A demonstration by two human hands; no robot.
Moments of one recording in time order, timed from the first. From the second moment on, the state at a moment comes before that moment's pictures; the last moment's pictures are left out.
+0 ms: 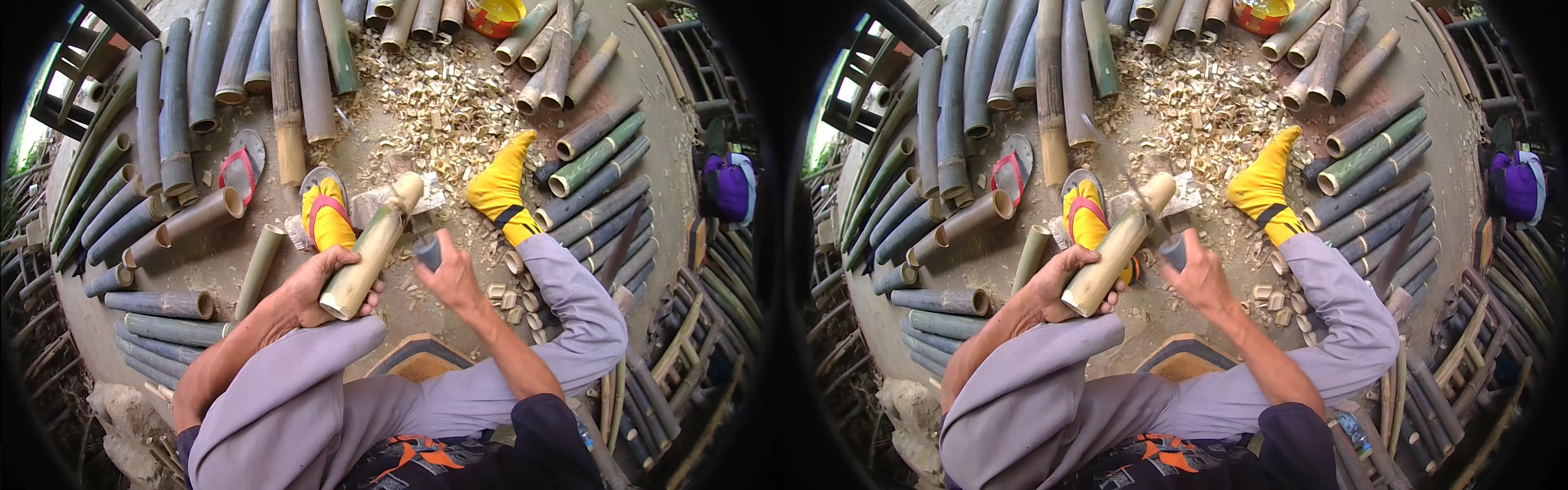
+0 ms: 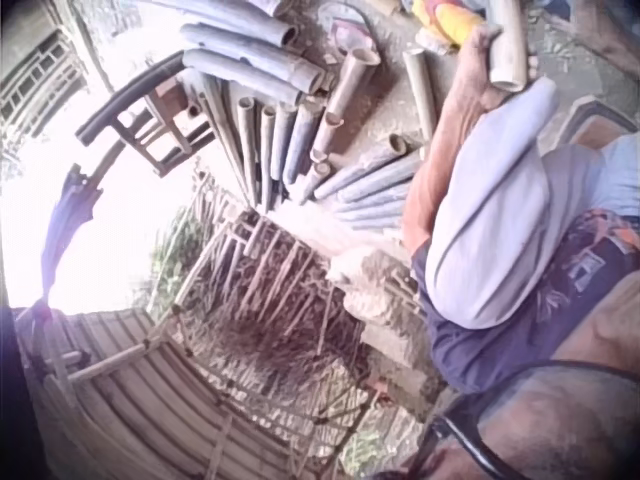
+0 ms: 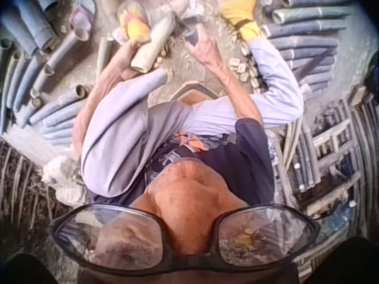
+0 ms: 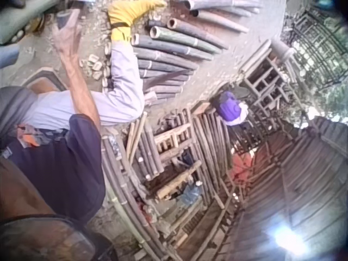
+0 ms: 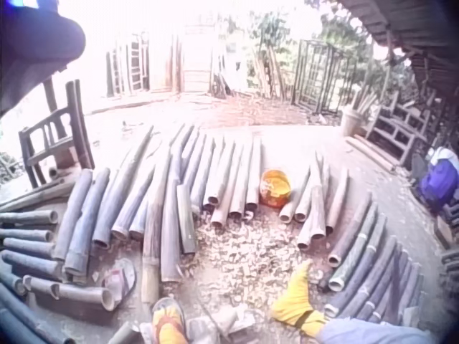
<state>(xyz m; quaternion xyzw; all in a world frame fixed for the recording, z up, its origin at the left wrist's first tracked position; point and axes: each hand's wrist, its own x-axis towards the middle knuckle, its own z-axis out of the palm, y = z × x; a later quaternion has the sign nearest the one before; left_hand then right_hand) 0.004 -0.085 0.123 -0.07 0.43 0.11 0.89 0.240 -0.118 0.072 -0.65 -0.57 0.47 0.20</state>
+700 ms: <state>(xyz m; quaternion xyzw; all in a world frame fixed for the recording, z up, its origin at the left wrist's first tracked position) 0.018 -0.076 0.119 -0.08 0.46 0.07 0.88 0.240 -0.106 0.058 -0.69 -0.49 0.51 0.18</state>
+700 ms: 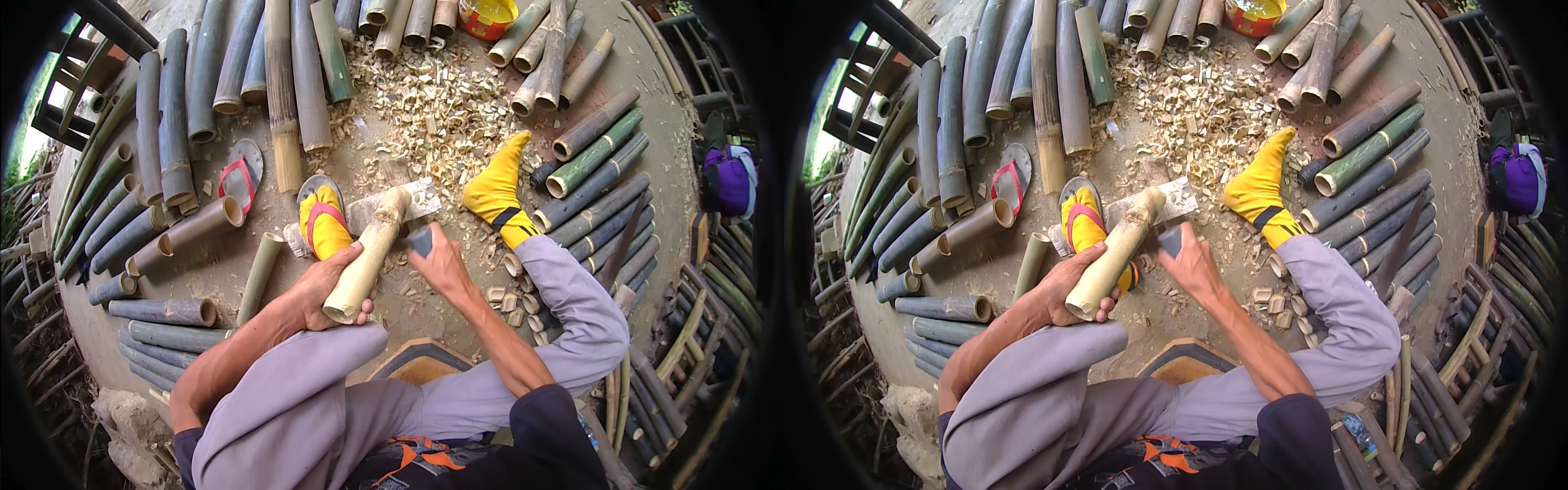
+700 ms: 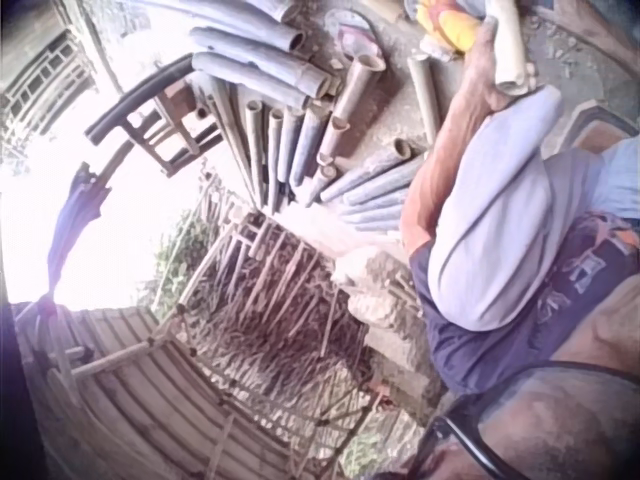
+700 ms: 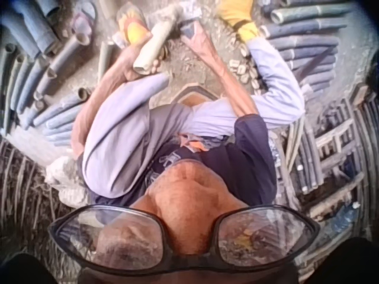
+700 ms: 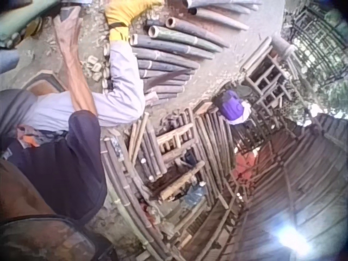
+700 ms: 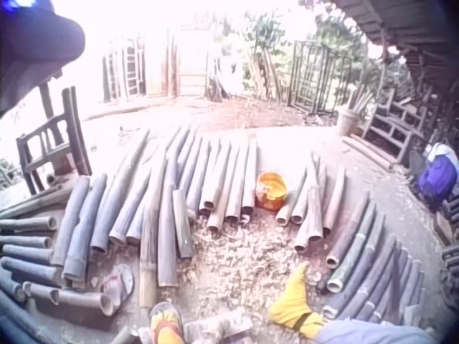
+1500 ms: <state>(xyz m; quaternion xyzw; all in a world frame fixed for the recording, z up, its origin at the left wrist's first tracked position) 0.015 -0.074 0.113 -0.08 0.44 0.08 0.89 0.229 -0.098 0.053 -0.71 -0.50 0.47 0.17</state>
